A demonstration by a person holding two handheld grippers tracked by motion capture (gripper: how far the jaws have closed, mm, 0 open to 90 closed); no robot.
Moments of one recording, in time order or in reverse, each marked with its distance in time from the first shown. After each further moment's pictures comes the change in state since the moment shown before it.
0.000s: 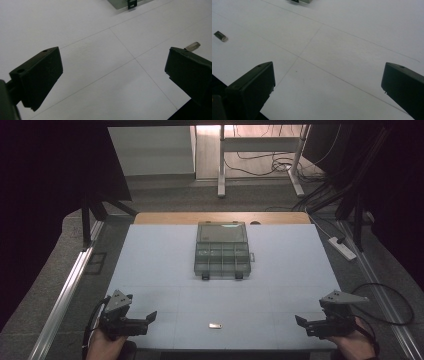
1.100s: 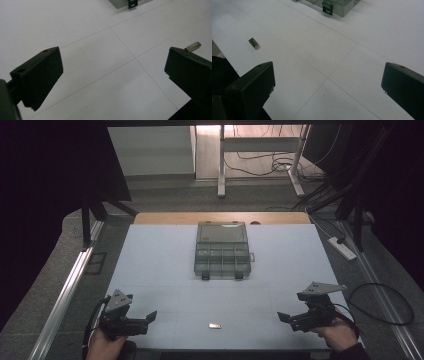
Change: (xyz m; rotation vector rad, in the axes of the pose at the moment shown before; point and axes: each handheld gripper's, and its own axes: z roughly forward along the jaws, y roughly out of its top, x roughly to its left) left arm 0.001 0.000 0.001 0.006 0.002 -0.004; right arm 0.019 0.029 0.028 -0.007 0.189 -0.083
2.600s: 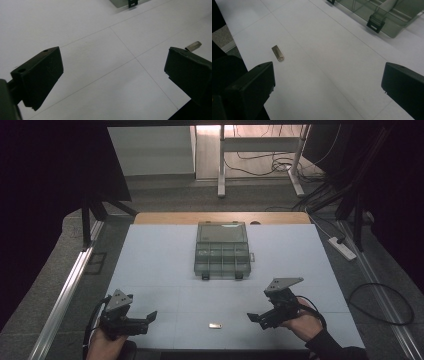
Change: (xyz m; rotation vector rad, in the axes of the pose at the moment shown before) left arm 0.000 0.001 0.001 0.007 -0.002 0.002; right arm 0.042 0.036 0.057 0.063 0.127 -0.129
